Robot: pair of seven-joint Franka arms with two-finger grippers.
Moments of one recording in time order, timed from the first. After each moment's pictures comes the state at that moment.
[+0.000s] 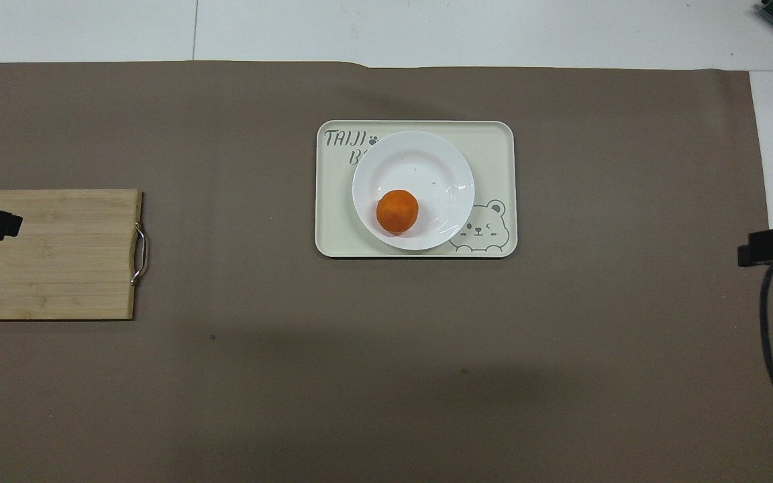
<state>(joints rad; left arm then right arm) -0.09 -0.03 0.04 -1.47 0.00 1.50 0.28 0.03 -0.11 -0.05 -1.56 -0.02 1.44 0.07</state>
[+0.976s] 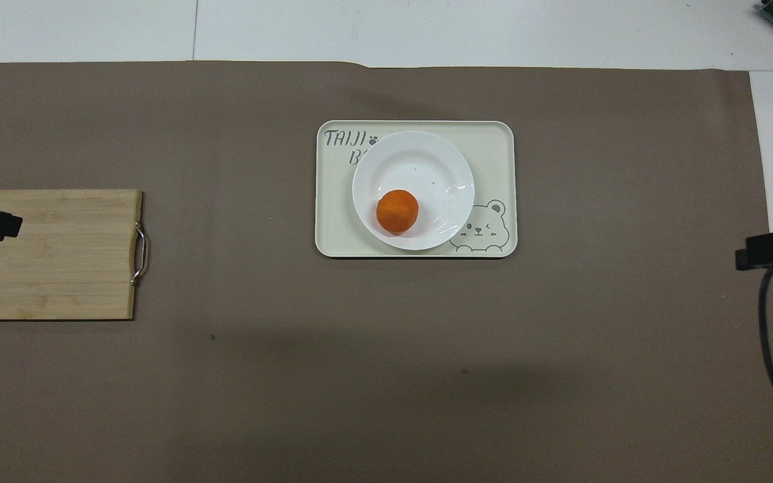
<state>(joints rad) -0.09 -0.03 0.04 -1.47 0.00 1.49 0.28 0.03 -0.11 -0.06 -1.57 -0.01 1.44 0.07</state>
